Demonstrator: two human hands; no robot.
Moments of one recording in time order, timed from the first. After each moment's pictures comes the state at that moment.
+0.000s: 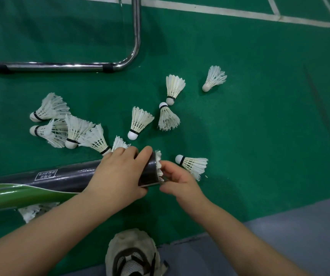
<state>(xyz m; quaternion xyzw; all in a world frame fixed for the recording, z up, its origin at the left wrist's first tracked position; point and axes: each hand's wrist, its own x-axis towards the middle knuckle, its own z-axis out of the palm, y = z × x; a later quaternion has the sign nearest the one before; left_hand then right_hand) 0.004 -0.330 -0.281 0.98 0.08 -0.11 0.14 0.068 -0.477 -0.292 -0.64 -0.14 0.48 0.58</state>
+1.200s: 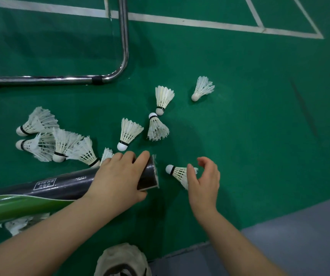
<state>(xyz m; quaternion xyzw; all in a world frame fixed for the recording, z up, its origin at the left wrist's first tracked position) 0.026 -0.337 -0.285 0.98 0.09 -0.11 0.12 0.101 -0.514 -0.328 -0.94 -0.01 0.06 0.34</state>
